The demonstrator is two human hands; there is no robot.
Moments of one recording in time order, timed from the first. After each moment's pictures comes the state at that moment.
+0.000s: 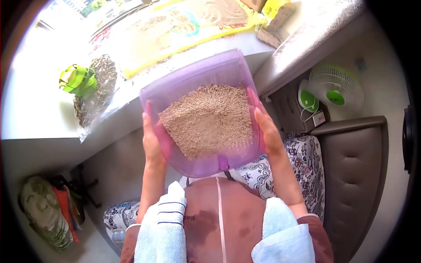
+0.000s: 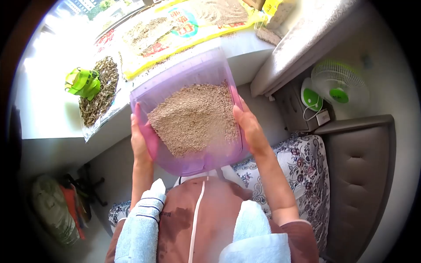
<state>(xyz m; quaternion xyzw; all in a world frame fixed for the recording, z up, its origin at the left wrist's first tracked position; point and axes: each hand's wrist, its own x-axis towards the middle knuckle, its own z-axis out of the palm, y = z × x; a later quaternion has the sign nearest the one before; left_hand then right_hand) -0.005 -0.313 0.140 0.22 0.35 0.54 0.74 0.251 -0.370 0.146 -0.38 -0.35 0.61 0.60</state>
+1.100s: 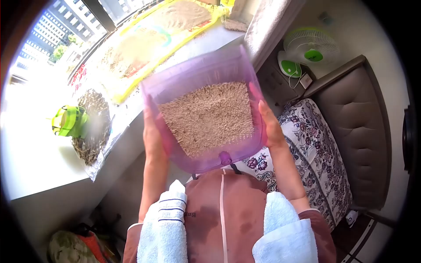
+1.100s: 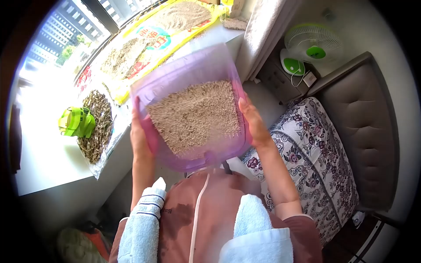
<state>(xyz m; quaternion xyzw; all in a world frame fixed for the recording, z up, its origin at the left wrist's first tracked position) -0.048 -0.271 0.160 0.33 0.36 0.43 0.76 0.172 -0.414 0.158 -0.37 -0.25 0.52 0.72</state>
